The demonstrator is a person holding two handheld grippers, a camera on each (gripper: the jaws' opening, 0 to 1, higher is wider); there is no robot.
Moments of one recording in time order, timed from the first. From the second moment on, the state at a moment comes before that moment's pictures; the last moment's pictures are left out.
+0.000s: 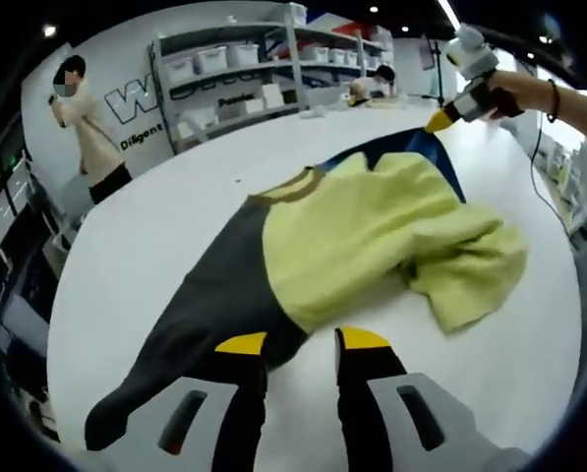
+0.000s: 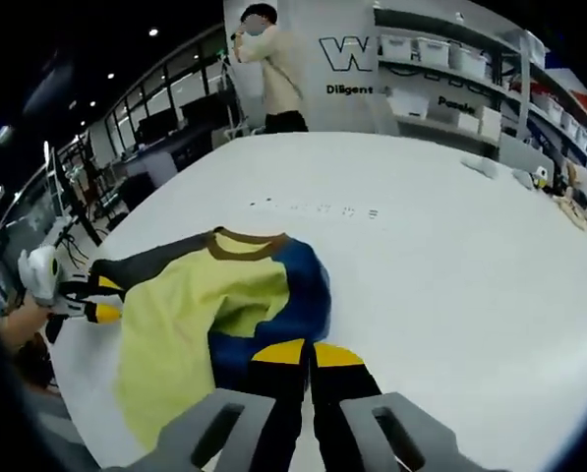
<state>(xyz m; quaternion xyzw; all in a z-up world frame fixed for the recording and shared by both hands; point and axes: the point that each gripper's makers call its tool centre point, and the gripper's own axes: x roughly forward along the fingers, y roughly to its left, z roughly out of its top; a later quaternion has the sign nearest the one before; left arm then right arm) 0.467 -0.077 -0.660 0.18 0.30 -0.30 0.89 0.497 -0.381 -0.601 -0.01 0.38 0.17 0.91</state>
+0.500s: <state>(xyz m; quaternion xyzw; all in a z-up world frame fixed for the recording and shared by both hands) 0.475 -0.079 -0.672 0.18 0.33 -0.27 0.89 0.494 -0.383 -0.608 -0.04 0.38 0.16 0.91</state>
